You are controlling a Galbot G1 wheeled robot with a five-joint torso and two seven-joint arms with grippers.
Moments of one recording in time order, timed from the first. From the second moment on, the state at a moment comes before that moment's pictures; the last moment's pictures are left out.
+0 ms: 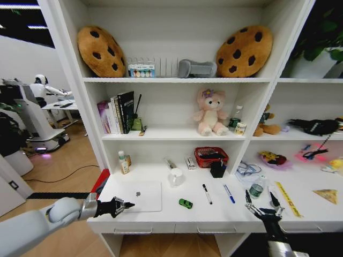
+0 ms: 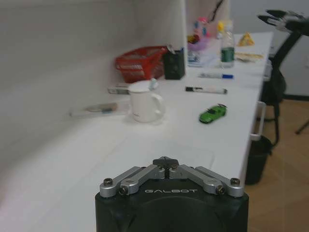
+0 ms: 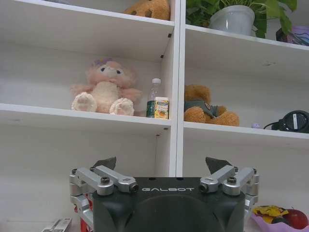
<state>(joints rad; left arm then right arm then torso) 1.01 -0.27 0.09 -1.80 -0.84 -0.13 0.50 -1.77 1.27 0.89 1.84 0.44 0.61 -0.10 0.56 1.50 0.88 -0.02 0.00</state>
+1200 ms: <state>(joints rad) 1.65 -0.80 -0.93 -1.69 -1.04 -0.18 0.46 -1.85 1.21 0.77 1.91 0.27 0.55 -0.10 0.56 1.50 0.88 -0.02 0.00</state>
